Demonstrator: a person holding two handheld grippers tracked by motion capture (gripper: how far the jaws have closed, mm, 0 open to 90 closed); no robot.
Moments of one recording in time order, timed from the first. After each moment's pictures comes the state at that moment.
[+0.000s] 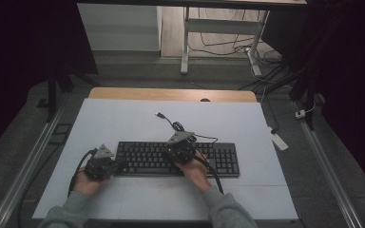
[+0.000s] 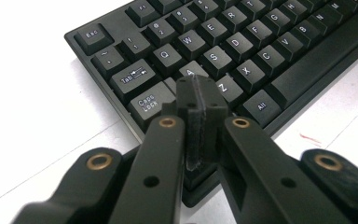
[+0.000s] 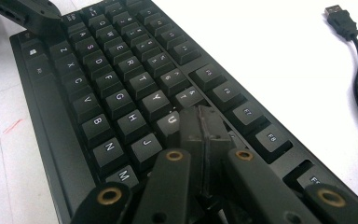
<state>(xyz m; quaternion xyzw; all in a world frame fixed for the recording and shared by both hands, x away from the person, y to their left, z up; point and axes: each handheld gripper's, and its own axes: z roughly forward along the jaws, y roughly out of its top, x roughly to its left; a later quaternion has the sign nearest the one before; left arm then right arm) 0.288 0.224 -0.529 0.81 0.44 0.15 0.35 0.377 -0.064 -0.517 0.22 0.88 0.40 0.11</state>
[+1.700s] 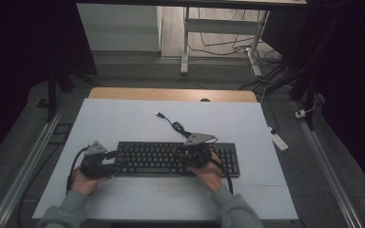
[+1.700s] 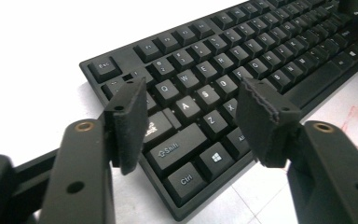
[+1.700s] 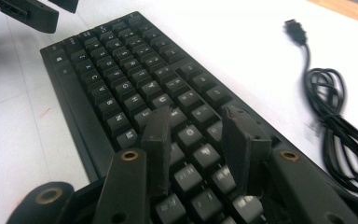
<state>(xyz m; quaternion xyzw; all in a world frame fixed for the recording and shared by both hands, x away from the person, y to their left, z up) 0.286 0.233 -0.514 0.78 0.46 0.13 0.41 0.359 -0.115 -0.496 0.23 0.86 0.44 0.12</state>
